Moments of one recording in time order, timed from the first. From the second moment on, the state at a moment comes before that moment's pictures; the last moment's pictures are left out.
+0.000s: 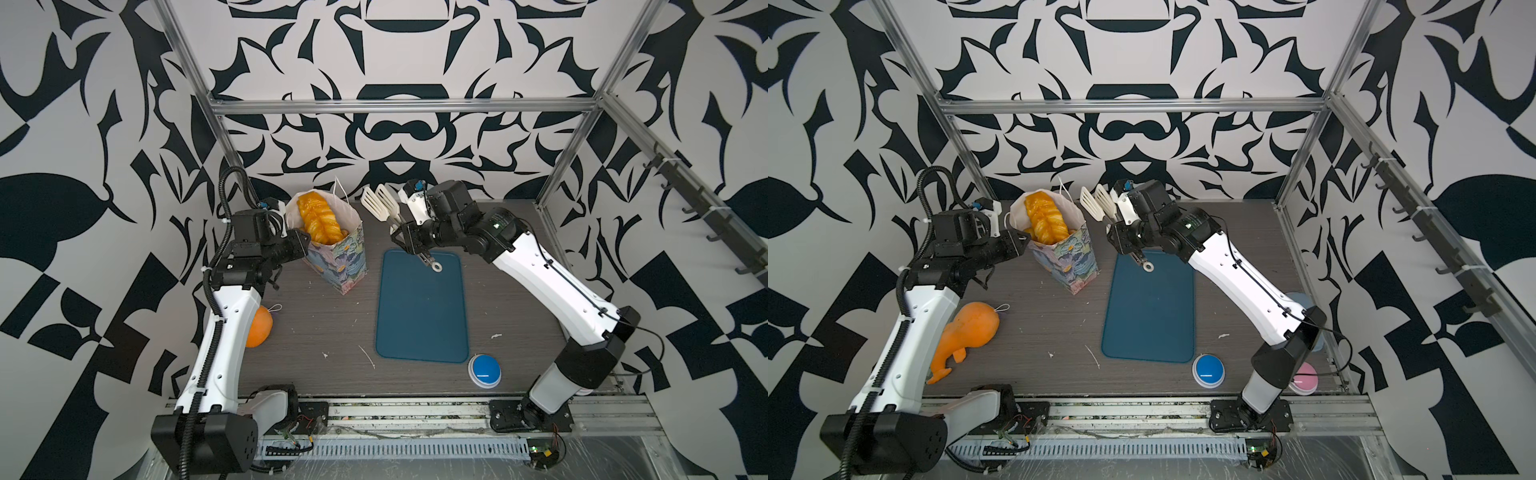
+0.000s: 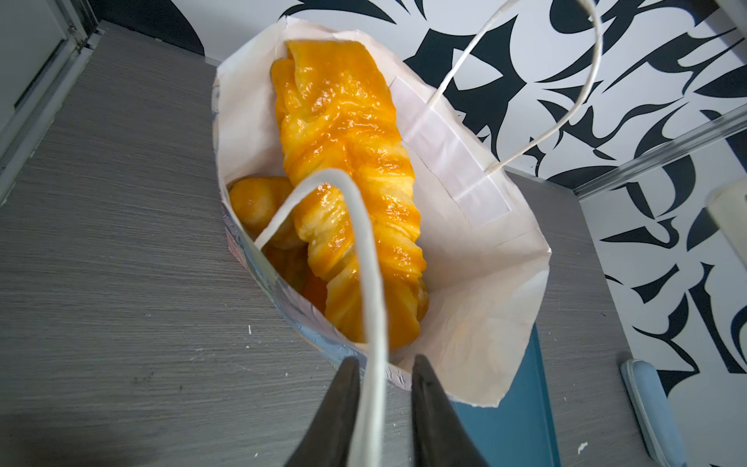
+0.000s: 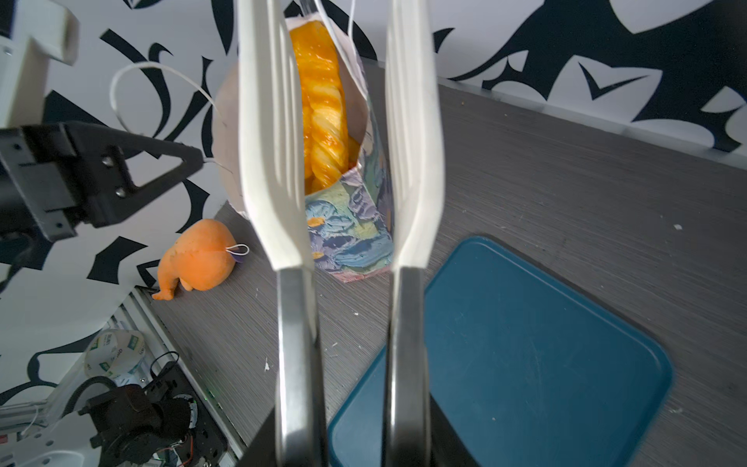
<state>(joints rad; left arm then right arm) -0.01 1.15 1.22 -0.66 0.33 -0.31 0.74 1.63 1.87 -0.92 -0.13 0.30</state>
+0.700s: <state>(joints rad) -0.01 1.06 1.15 -0.65 0.34 -0.34 0.40 1.29 1.32 -0.84 -0.18 0.32</state>
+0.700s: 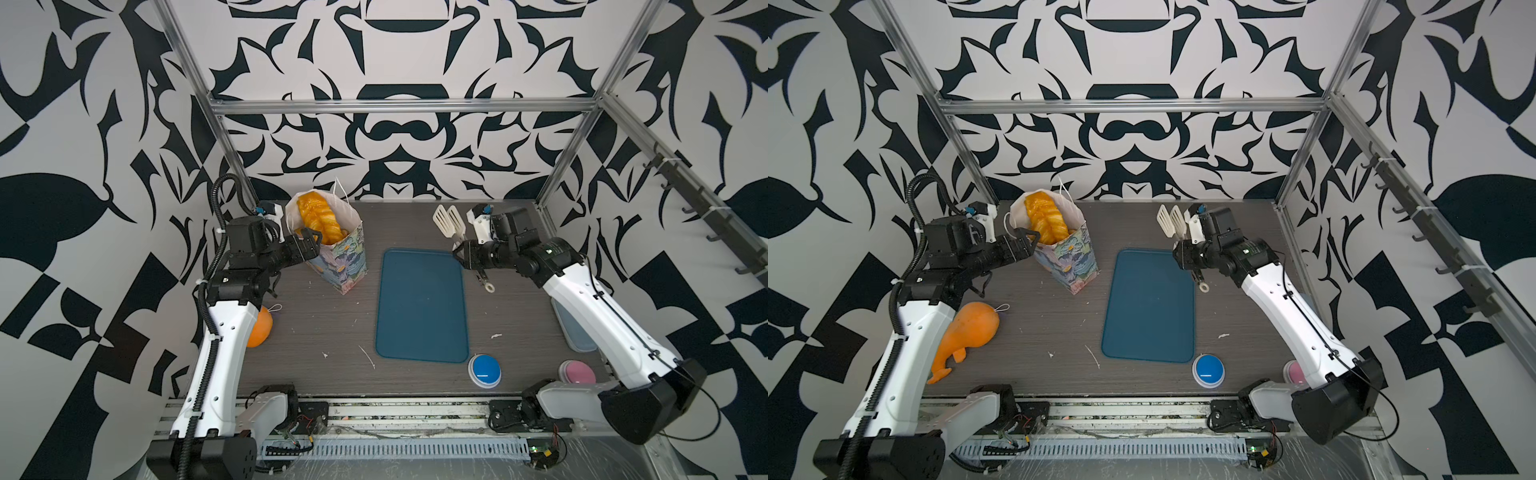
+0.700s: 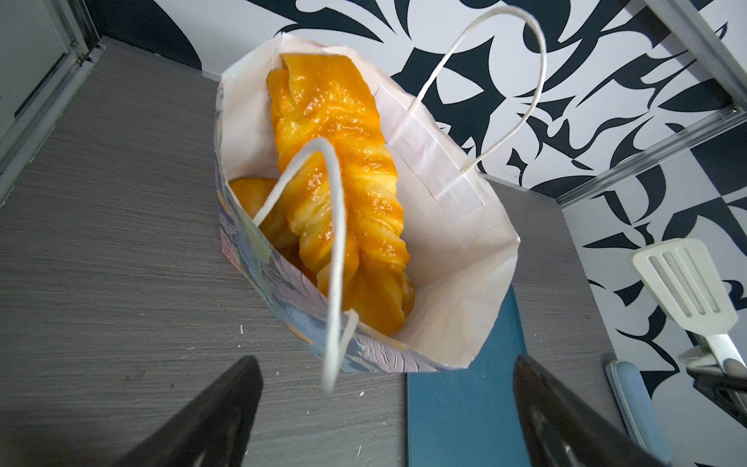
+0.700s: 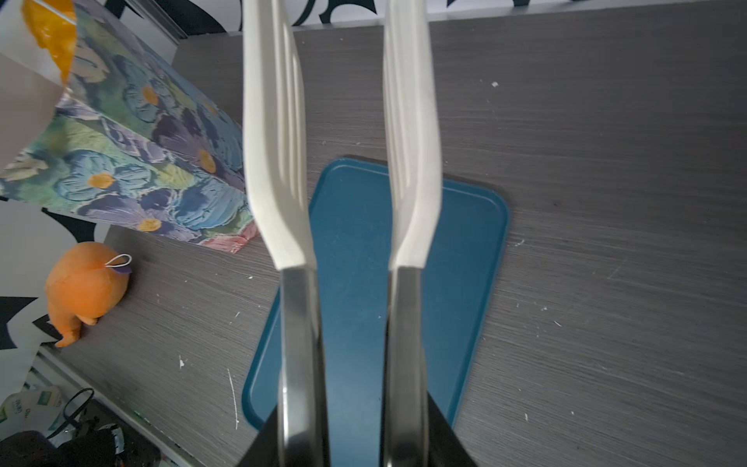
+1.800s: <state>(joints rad) -0.31 0.78 0.74 -0.51 0.07 -0.33 0.10 1.23 0.87 -0.70 -0.16 0.46</state>
